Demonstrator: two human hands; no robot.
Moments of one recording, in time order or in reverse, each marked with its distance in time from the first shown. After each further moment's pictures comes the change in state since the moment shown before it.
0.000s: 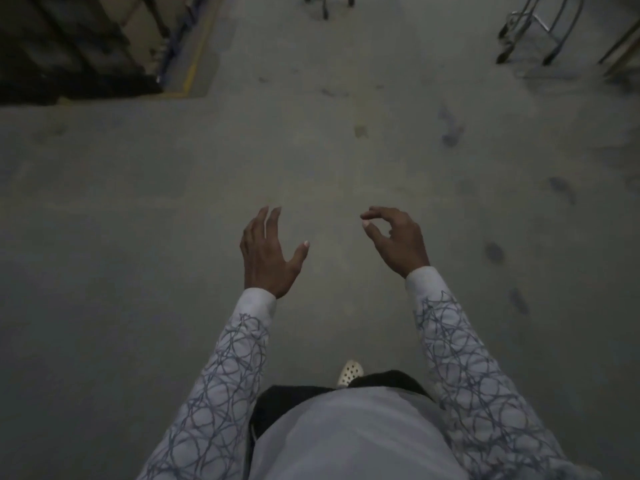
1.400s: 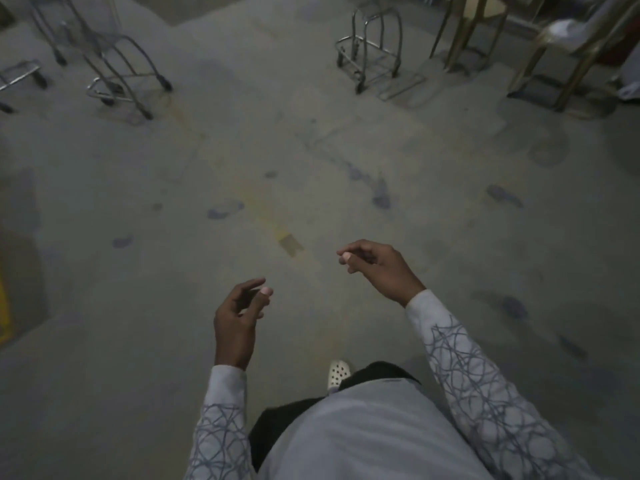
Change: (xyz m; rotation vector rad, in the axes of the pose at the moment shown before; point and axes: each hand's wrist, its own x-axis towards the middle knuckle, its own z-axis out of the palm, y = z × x) left_hand 0.909 0.010 0.266 -0.859 -0.580 -0.077; right_hand 0.816 0.113 0.058 0.390 0.224 0.455
